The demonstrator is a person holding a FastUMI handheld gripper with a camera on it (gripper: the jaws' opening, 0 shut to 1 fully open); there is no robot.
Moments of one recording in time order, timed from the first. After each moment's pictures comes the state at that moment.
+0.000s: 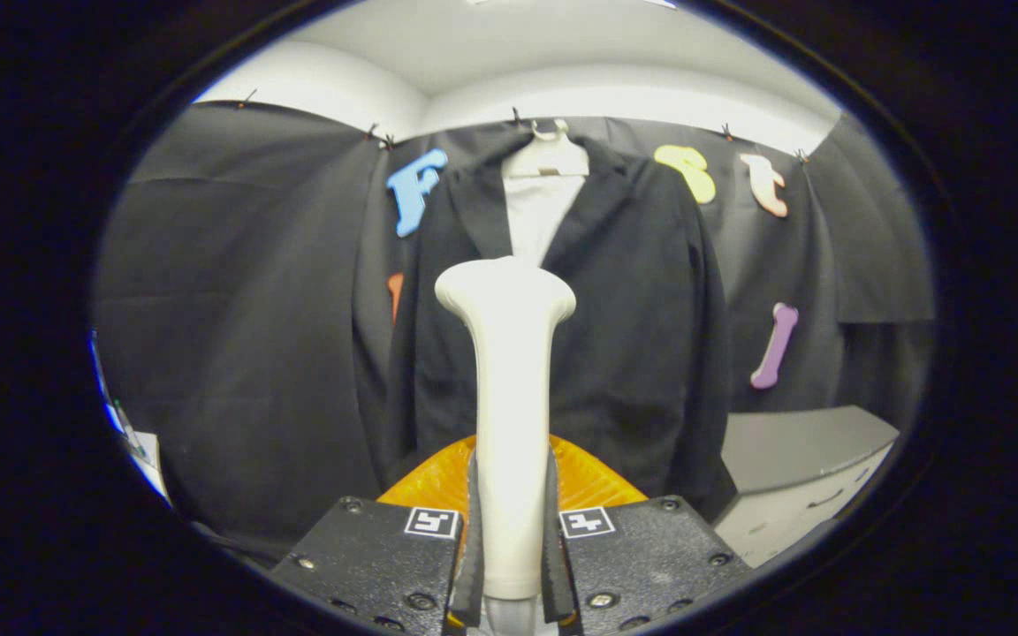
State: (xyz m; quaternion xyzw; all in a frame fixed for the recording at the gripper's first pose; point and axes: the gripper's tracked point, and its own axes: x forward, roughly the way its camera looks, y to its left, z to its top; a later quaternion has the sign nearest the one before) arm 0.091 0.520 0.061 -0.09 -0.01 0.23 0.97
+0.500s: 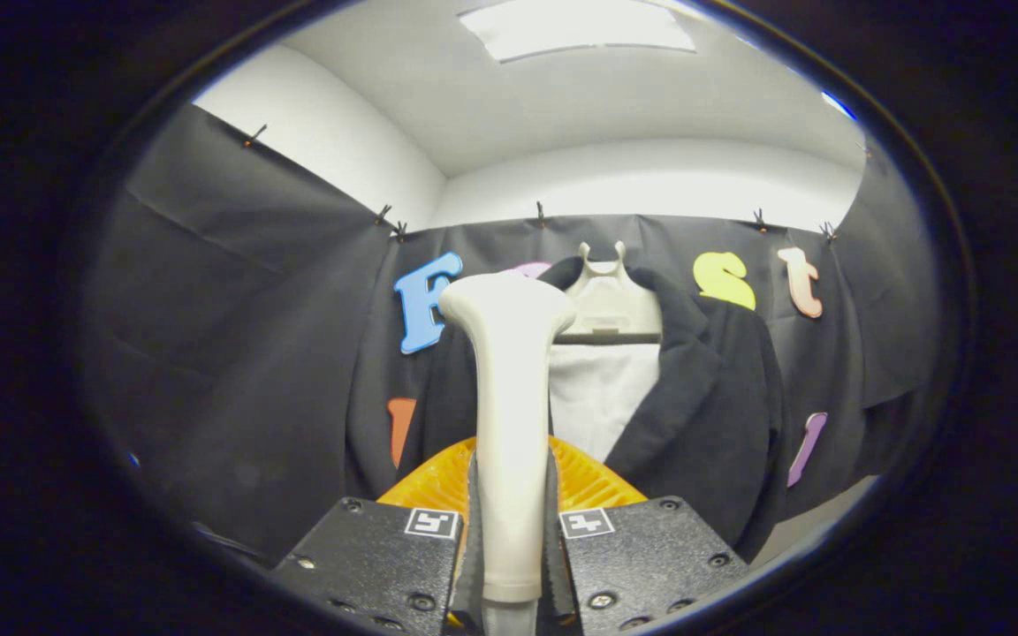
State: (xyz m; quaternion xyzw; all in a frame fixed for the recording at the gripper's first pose) arm 0.160 0.624 0.203 -0.07 -0.17 0.26 0.95
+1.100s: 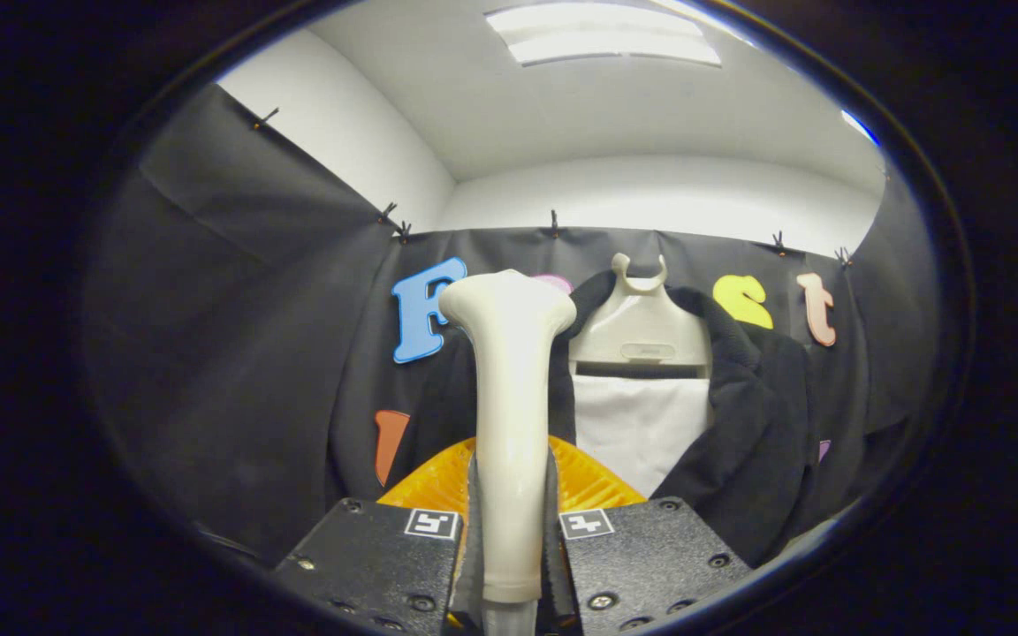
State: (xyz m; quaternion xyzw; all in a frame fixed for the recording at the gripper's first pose) arm 0.193 0.654 0.198 -0.11 -0.19 0.24 0.95
